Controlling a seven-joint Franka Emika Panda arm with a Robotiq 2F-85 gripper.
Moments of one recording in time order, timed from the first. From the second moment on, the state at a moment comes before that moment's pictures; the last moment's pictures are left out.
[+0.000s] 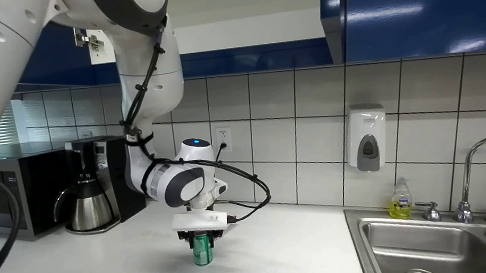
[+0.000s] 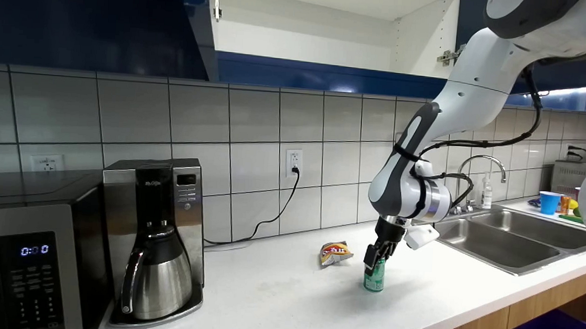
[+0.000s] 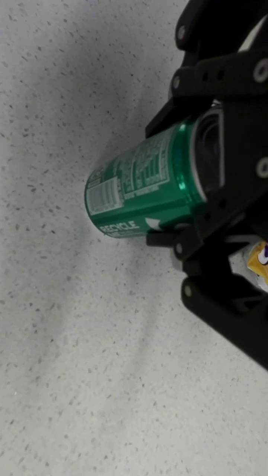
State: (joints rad) arm -0.50 0.47 0.39 -2.44 0.13 3.08 -0.72
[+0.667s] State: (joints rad) arm -0.51 0.40 0.40 -2.43 0.10 3.04 -0.68
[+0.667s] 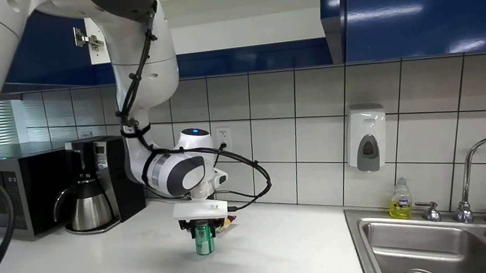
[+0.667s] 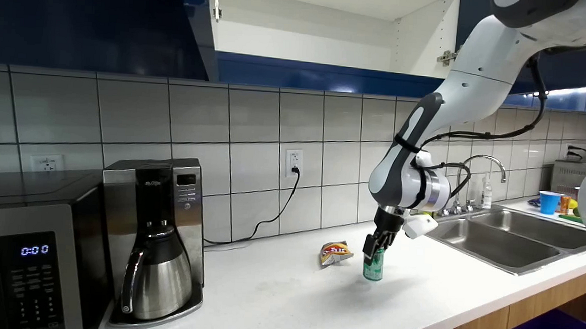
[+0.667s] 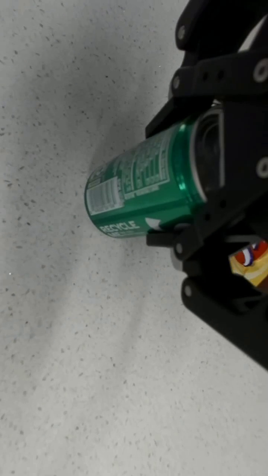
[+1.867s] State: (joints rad) arm -0.15 -0.11 0.05 -2.34 0.21 2.39 -0.66
